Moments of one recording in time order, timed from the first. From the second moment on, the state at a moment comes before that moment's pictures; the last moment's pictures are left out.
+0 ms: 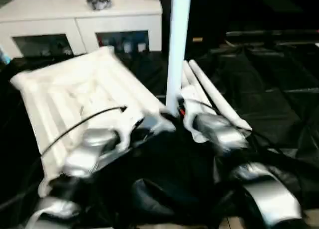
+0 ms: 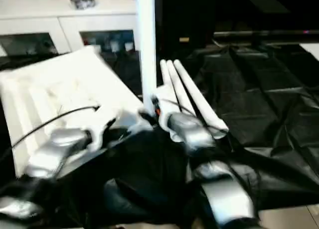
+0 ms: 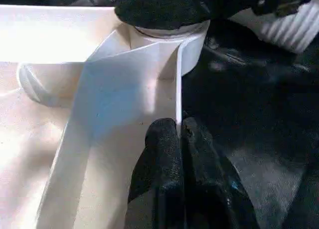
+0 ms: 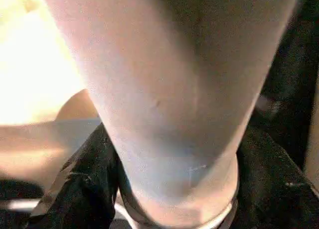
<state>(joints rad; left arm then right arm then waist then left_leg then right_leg) -0.44 0.25 -0.17 0.33 0.00 0.44 -0.74 -0.79 0.00 0.04 0.94 0.03 0.18 0.43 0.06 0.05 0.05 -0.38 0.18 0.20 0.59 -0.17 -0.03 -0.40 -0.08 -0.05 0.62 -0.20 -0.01</state>
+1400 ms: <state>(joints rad) -0.46 0.36 -0.20 0.39 -0.03 0.34 -0.96 -0.70 -0.15 0.13 0.79 0.03 0.21 0.87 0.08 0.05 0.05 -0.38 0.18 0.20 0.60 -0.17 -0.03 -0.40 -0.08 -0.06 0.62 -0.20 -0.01</state>
